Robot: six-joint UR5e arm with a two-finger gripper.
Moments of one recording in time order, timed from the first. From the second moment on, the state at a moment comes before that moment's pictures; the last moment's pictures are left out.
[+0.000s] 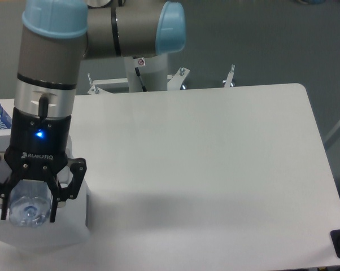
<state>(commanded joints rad) 2.10 -1.97 -1.16 -0.85 1.25 -0.18</state>
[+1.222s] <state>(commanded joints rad) 2.24 -1.77 -1.26 -1.00 1.84 0.40</state>
